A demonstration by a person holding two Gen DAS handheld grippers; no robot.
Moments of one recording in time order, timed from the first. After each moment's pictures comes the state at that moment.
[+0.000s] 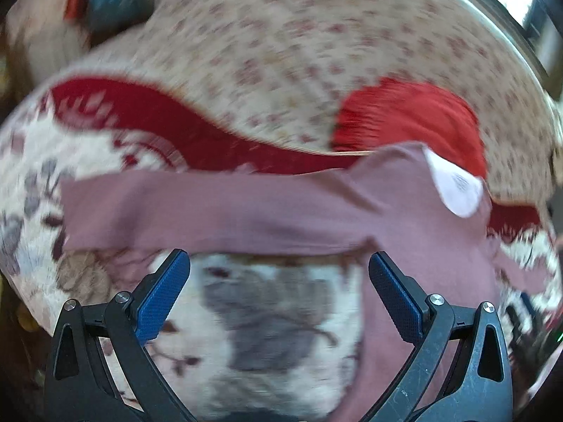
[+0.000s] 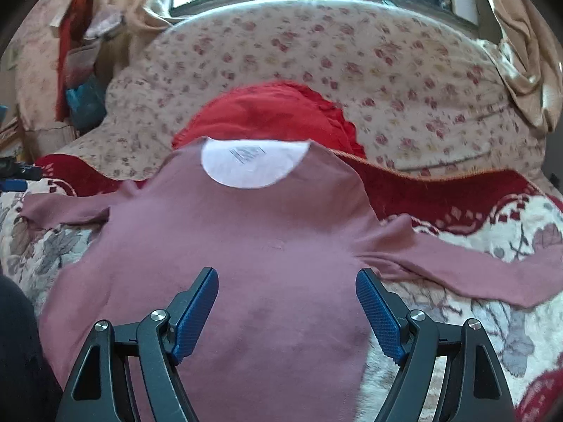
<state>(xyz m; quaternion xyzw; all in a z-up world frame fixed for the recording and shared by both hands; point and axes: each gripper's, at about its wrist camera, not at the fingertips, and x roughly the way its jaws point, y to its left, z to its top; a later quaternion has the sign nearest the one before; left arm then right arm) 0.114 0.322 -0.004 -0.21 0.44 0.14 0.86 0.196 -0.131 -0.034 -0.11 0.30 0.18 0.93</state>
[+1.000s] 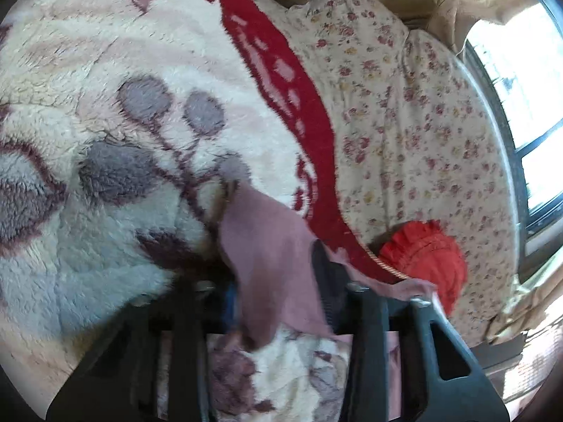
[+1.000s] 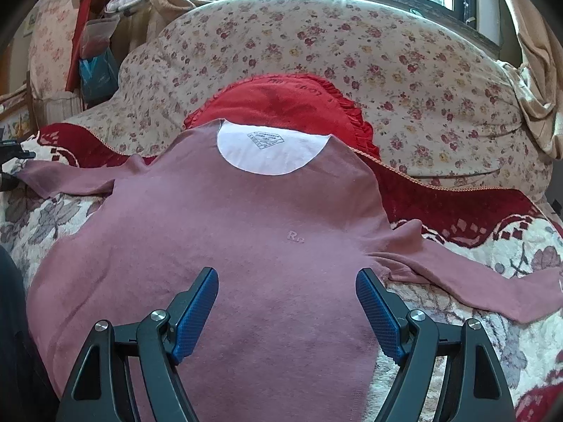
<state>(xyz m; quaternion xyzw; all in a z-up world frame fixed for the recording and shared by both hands) 0.053 0.509 -0.080 -0.46 0.30 0.17 0.82 0.192 -0.118 -0.047 -0.14 0.31 0.18 0.92</state>
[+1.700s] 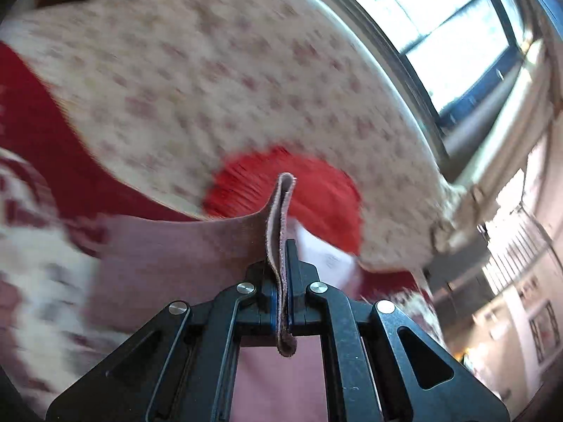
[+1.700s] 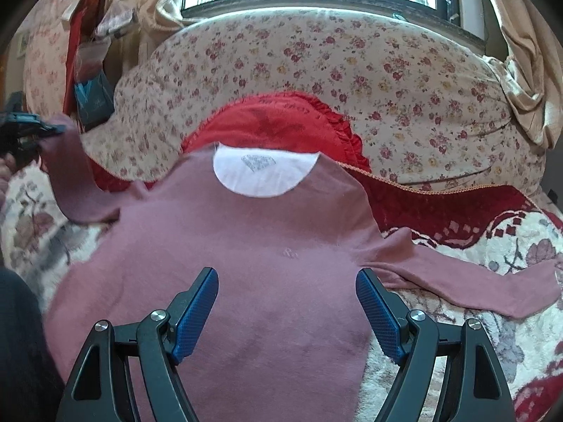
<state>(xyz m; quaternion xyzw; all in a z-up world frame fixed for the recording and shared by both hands) 0.178 0.302 0.015 -0.36 0.29 -0.10 0.88 0.190 -0.128 -0.009 -0.09 0.31 0.18 0.93</state>
